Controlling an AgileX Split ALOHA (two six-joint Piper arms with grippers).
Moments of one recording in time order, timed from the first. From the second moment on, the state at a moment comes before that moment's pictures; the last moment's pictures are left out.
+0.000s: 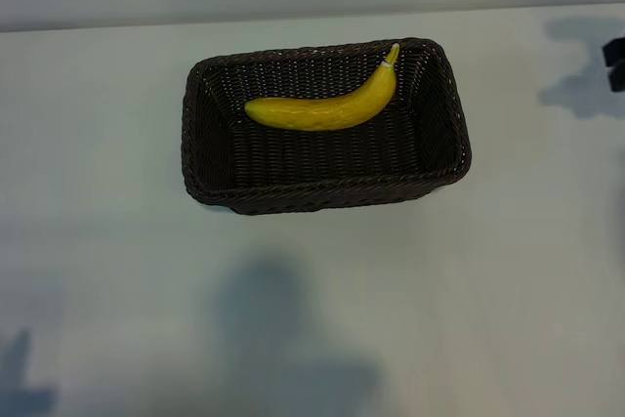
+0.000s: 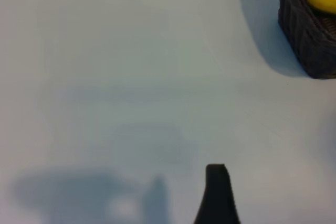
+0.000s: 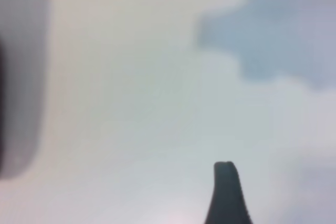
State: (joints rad) left arm -0.04 -0.01 -0.50 -0.01 1.05 -0.04; right arm -0.14 1.78 -1.25 0.28 0.78 -0.40
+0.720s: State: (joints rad) left arm -0.04 -0.01 -0.50 -0.01 1.05 -0.04; right arm -0.14 1.37 -1.00 0.16 0.82 -0.24
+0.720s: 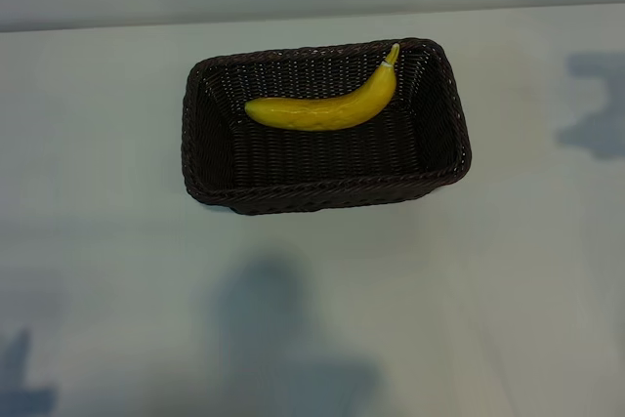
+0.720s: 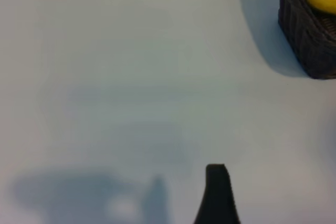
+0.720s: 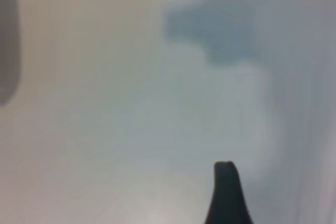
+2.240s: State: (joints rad) left arm -0.04 -0.01 -0.50 -0.01 1.05 -0.04; right arm -0.14 0.20 -0.60 0.06 1.14 -0.03
